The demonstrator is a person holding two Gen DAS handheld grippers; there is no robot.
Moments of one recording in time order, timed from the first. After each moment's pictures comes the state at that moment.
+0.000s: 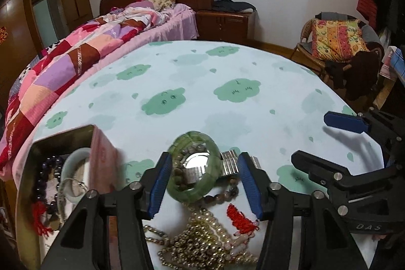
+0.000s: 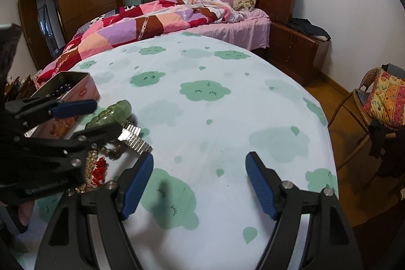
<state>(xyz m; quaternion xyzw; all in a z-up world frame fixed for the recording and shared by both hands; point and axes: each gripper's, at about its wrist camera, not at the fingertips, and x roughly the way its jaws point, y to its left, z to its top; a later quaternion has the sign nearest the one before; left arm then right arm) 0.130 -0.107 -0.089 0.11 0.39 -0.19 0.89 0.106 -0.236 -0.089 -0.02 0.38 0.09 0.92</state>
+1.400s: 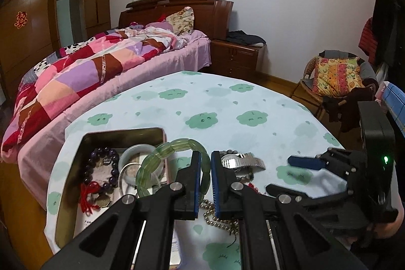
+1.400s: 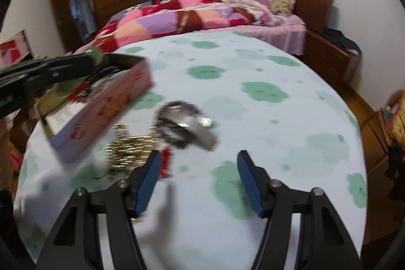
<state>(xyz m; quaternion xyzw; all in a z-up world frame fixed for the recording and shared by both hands) 0.078 -0.029 -0.030 0.04 0.32 -0.17 0.93 0.085 -0.178 -0.084 -0.05 0.38 0.19 0.90</state>
